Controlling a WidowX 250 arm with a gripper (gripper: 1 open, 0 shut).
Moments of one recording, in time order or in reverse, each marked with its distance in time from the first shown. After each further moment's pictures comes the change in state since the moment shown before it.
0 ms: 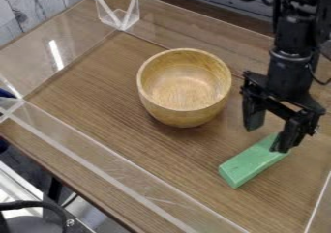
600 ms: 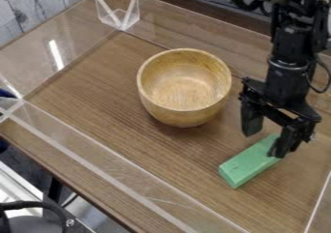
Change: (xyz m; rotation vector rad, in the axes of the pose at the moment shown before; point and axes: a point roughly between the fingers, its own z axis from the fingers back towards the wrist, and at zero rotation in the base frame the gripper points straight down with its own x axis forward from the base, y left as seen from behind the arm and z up) arm 0.004 0.003 -0.011 0.009 0.001 -0.007
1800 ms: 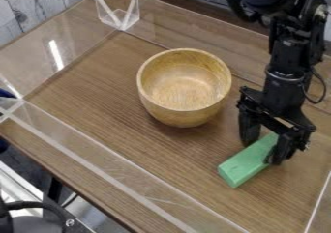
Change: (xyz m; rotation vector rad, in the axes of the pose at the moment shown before) arm 0.006 0.004 -0.014 0.009 -0.005 0.003
